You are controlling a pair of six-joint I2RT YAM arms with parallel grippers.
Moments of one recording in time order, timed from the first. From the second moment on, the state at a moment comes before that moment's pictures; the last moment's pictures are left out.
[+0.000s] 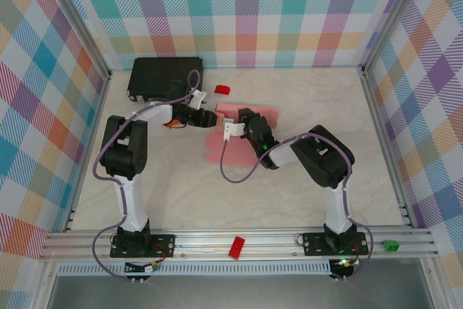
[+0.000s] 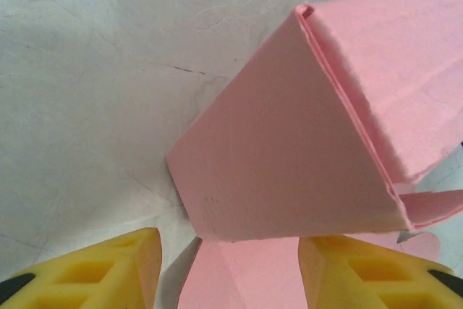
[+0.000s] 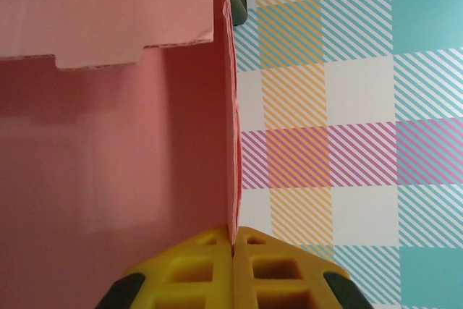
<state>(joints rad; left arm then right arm) -0.22 2.04 1.41 -0.40 0.64 0.00 0.69 2.04 0.93 0.94 0.30 -1.37</state>
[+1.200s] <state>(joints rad) -0.35 1.99 1.19 0.05 0.32 -0.14 0.69 2.04 0.94 0.92 0.32 -1.37</state>
